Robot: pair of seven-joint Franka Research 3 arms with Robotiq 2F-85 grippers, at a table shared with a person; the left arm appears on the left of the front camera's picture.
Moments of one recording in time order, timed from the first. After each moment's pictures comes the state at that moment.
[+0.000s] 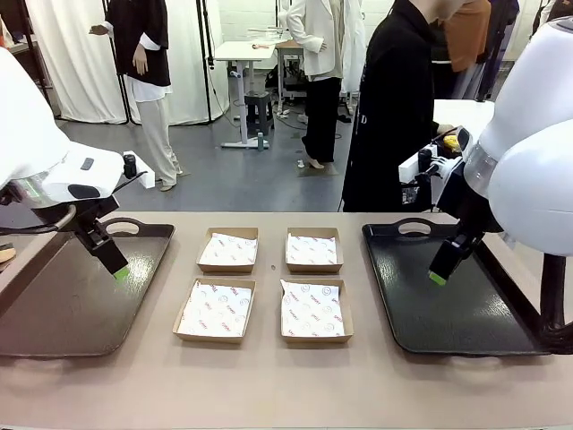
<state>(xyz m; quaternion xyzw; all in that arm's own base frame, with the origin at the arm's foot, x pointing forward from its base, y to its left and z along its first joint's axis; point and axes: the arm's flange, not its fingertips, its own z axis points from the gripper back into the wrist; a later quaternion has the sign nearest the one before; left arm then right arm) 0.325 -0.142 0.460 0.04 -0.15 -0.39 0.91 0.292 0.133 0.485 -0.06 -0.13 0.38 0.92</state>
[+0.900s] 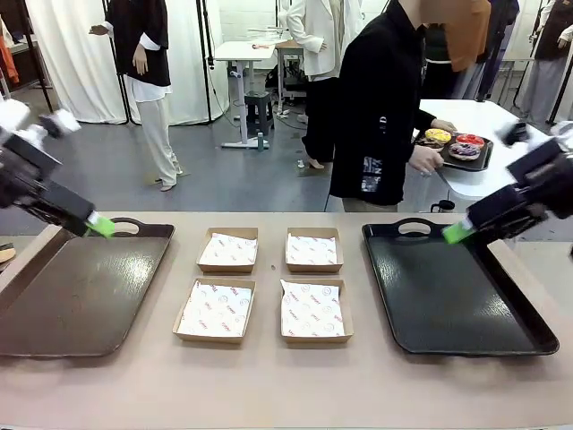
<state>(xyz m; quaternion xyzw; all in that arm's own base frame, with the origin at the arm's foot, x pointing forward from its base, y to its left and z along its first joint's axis) 0.338 -0.033 0.489 -0.30 -0.21 -0.23 0.90 0.311 0.009 0.490 0.36 -0.16 0.19 0.90</state>
